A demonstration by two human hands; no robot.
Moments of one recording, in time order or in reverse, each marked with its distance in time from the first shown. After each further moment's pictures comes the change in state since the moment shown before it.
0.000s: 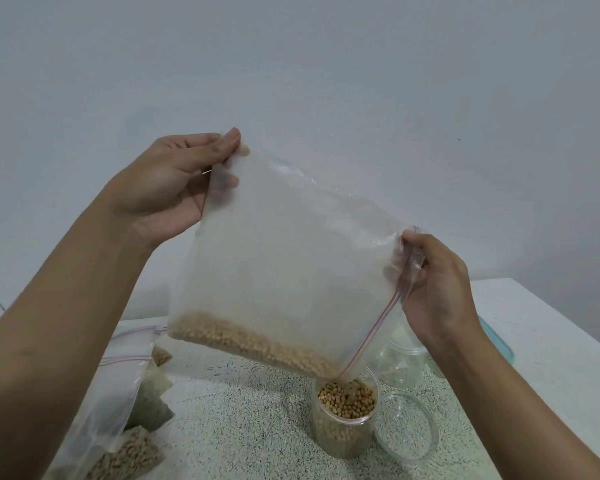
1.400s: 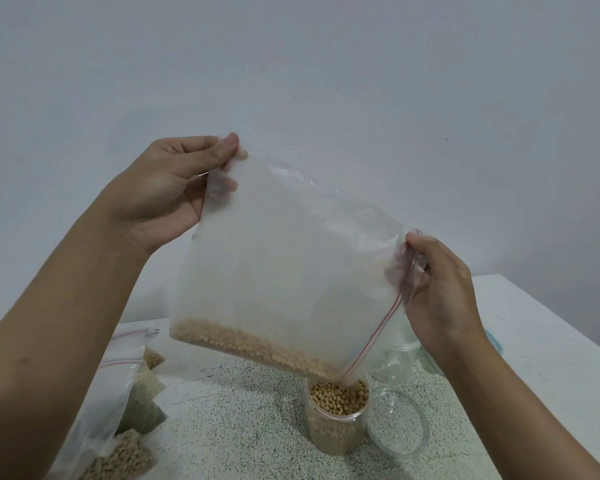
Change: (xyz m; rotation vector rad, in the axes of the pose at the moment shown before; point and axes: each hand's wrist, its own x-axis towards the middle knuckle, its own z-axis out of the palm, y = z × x) left_hand -0.007 0.005 0.016 0.006 0.002 0.003; right_hand -0.014 -0.010 -0.007 0.056 0.053 -0.031
